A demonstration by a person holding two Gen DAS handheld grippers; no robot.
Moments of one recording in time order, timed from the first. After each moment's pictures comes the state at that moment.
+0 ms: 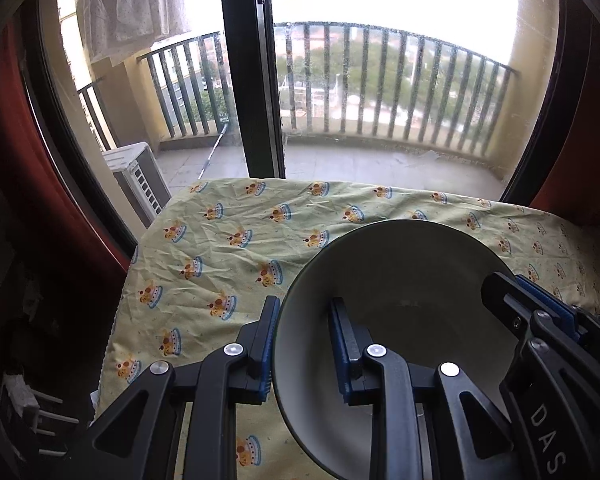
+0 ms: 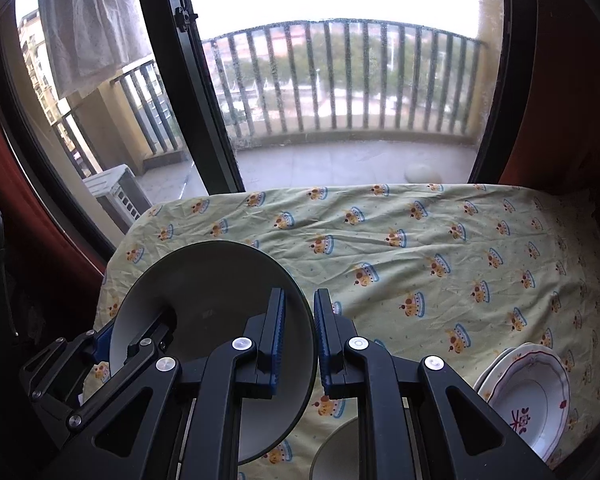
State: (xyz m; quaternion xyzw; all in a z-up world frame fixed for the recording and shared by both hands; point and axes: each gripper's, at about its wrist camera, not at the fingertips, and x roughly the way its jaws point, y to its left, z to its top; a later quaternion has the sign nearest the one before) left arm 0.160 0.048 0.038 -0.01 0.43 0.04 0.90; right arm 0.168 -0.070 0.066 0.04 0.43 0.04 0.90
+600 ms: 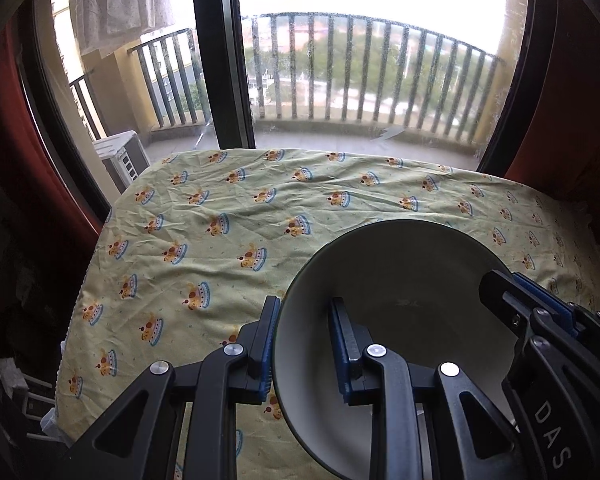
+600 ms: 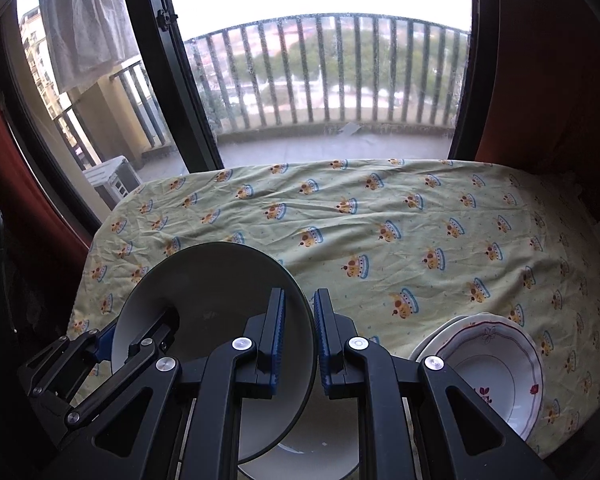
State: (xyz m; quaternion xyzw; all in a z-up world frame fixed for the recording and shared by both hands) left arm 0.108 -0.023 0.017 -0.01 0.45 0.02 0.89; right arm 0.115 -0.149 0.049 0.04 0.43 0.04 0.90
